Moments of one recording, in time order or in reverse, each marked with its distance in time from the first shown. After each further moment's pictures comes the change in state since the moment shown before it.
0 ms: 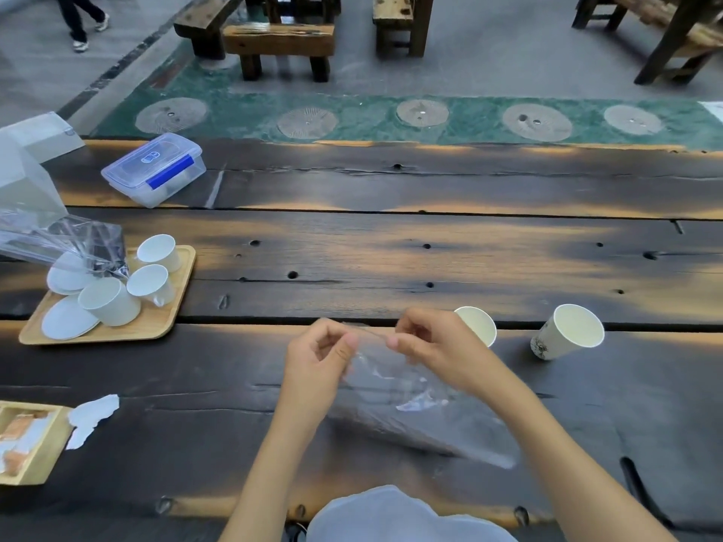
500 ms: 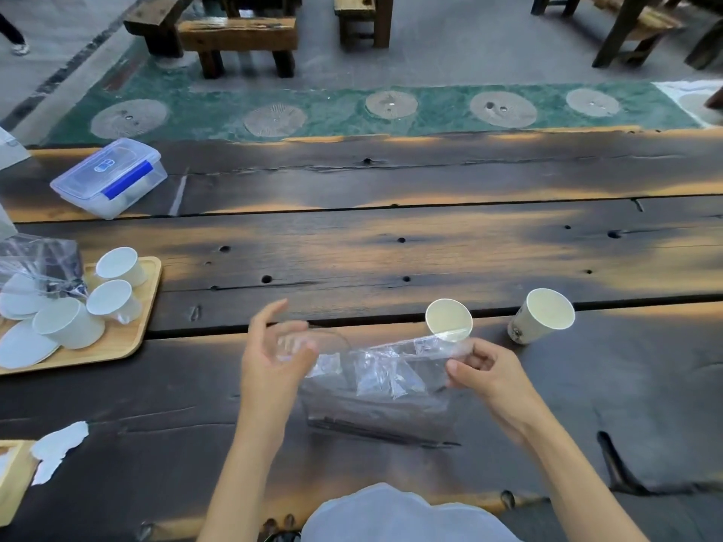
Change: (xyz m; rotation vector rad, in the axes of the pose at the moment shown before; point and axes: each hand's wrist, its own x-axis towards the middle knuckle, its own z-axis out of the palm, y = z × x) left_hand 0.006 -0.005 -0.008 0.061 0.124 -0.138; right_hand -0.067 0.086 -0.011 0.712 0.290 0.309
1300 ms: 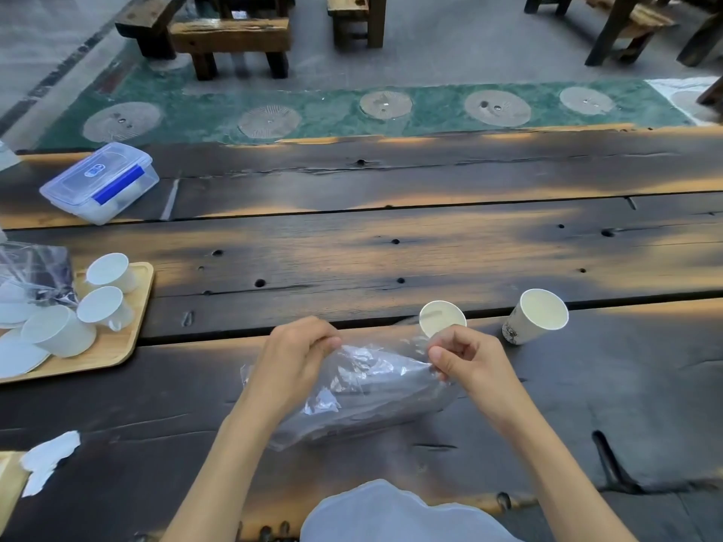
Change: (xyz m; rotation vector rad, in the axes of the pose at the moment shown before) left_hand 0.040 -0.004 0.012 0.650 -0.340 0.555; right_hand 0.005 -0.026 0.018 -0.100 -0.029 -0.129
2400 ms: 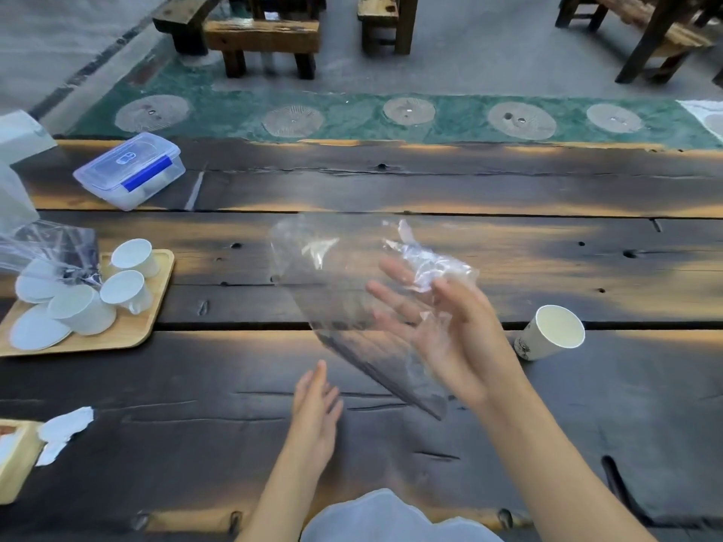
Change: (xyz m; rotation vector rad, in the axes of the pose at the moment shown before) left_hand -0.045 -0.019 0.094 -1.333 0.437 -1.207; right_hand 0.014 -0.090 0.055 0.848 -0.269 0.075
